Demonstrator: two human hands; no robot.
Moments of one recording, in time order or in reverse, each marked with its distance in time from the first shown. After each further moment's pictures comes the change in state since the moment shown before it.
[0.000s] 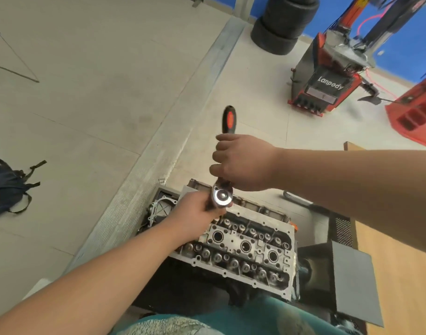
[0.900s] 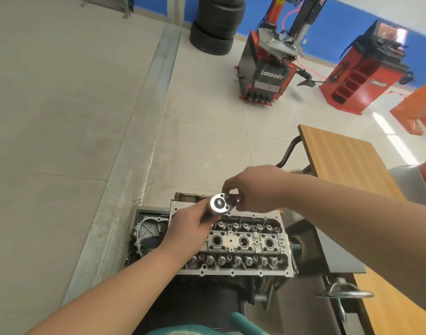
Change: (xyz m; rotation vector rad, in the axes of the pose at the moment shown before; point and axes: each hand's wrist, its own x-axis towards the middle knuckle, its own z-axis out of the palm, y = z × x) left_hand 0.001 -0.021 -0.007 0.154 -0.021 0.299; right_hand -0.043 -0.048 -0.010 0.674 -0.332 0.717
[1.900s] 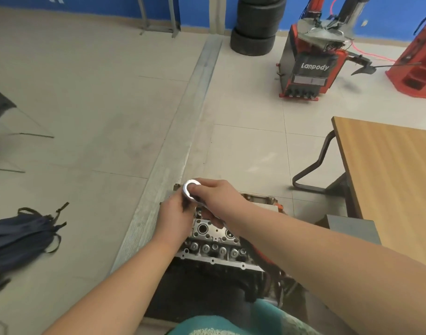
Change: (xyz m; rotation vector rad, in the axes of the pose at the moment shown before) left_hand -0.009 0.053 0.057 0.116 0.397 -0.279; right_hand -0.035 -0.009 0.080 1.633 0.103 -0.022
